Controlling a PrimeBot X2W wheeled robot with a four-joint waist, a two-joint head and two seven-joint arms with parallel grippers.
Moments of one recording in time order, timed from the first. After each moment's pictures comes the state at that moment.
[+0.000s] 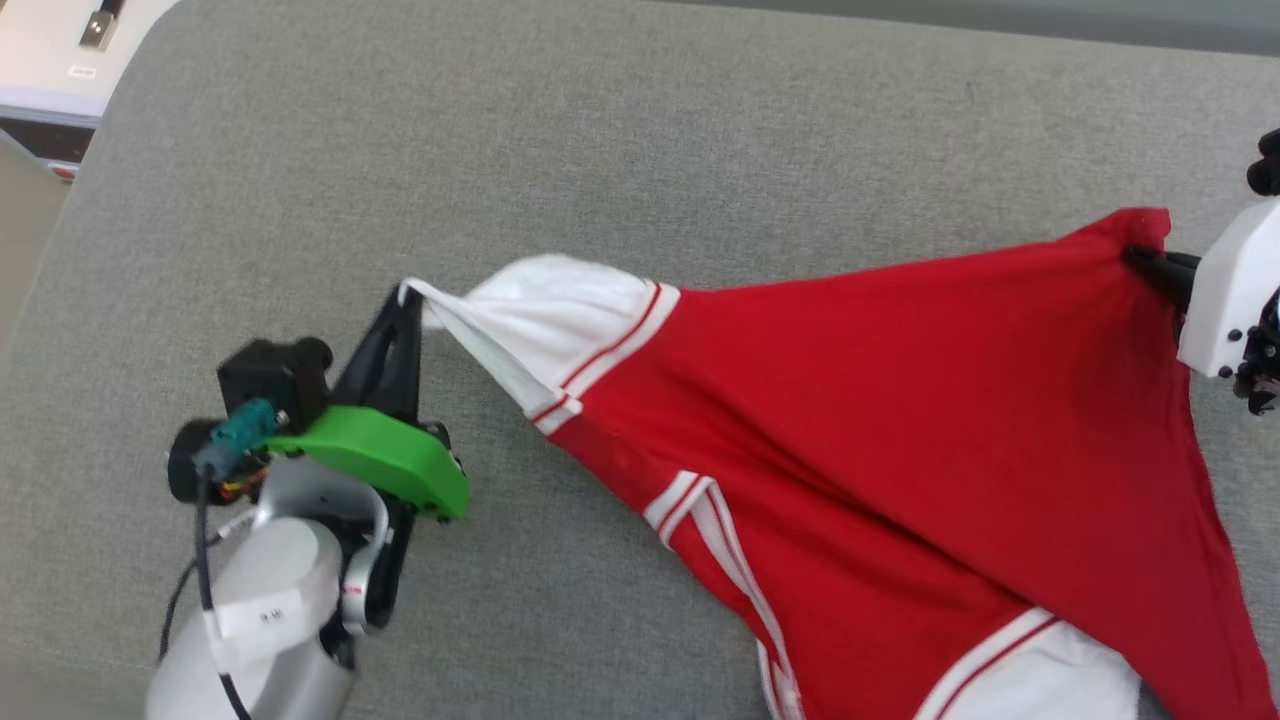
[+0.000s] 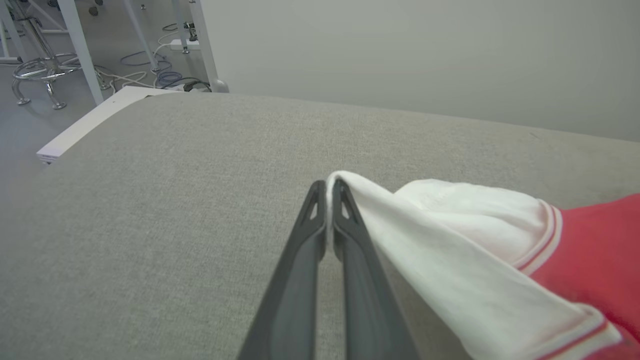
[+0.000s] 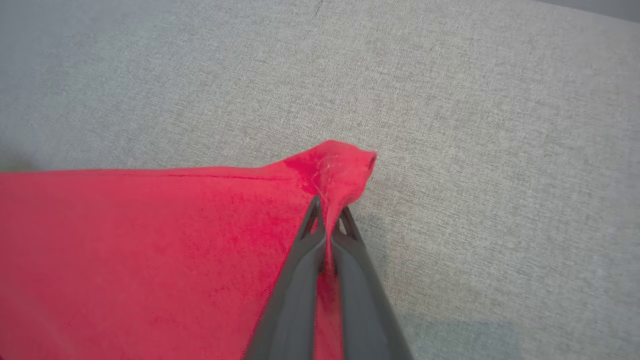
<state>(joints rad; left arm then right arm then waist) -0.31 0.33 -0.36 0.06 -0.52 0.19 -0.07 -0.74 -0.65 0.48 0.44 0.88 0.13 0.54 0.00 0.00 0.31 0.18</state>
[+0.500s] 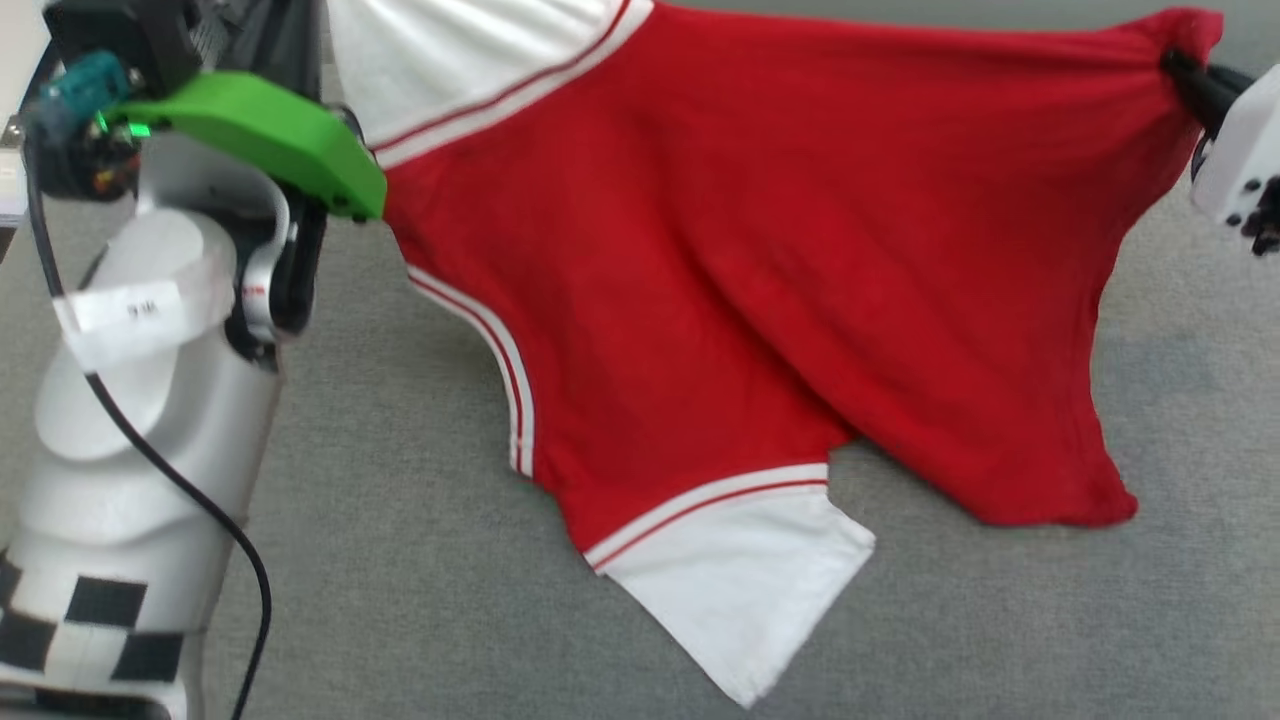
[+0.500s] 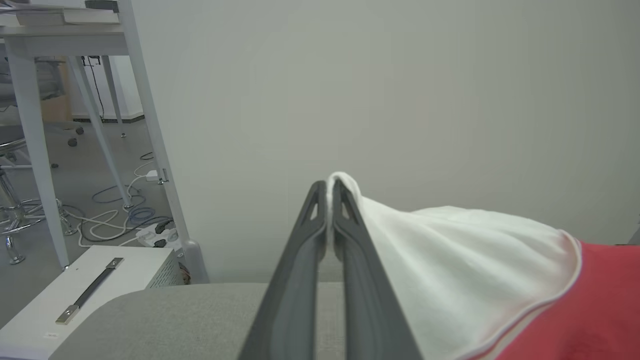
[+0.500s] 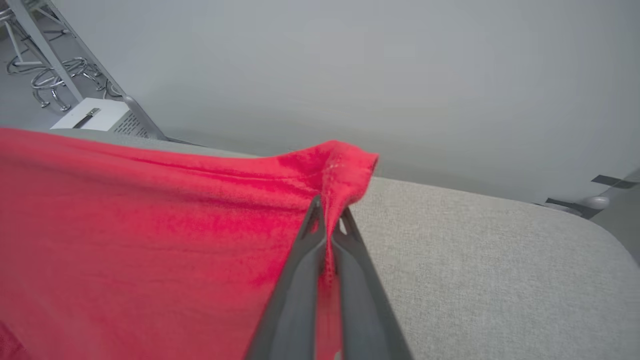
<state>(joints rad) -0.81 0.35 -0.31 0.30 -0.54 0.10 -0.03 -0.97 -0.55 0.45 0.63 0.75 0.13 0.31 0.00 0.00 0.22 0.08</state>
